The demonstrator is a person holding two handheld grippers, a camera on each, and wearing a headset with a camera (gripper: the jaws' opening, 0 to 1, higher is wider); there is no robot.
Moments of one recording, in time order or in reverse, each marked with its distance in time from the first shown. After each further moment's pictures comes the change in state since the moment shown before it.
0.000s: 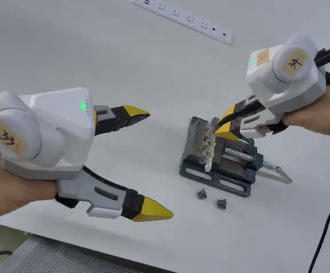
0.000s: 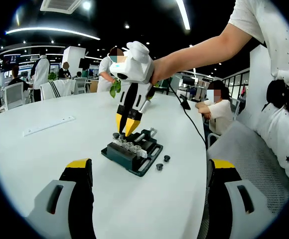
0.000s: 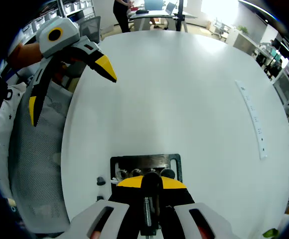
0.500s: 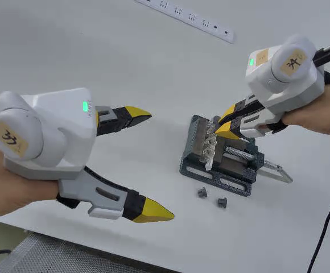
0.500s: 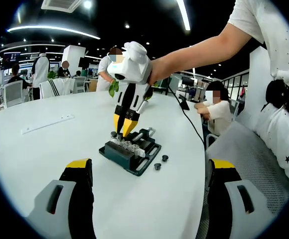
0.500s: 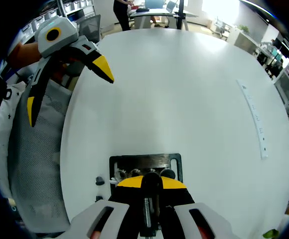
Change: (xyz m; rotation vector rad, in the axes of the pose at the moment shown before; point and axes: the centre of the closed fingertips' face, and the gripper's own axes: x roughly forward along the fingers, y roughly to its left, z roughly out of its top) left arm 0.002 -0.002 -0.003 -0.013 -0.002 -0.012; right arm 0.003 0.001 0.000 -0.002 0.011 0.007
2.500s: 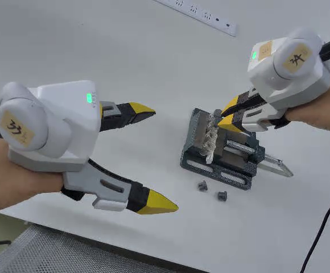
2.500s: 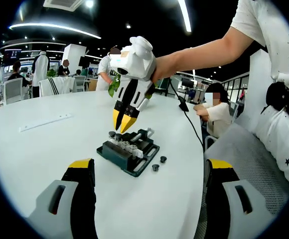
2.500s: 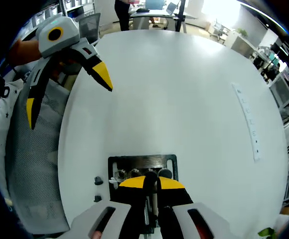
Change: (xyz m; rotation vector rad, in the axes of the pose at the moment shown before) left arm 0.004 -0.004 0.001 -0.020 -0.007 -0.008; right arm -0.011 0.000 0.005 -0.023 -0.006 -0.057
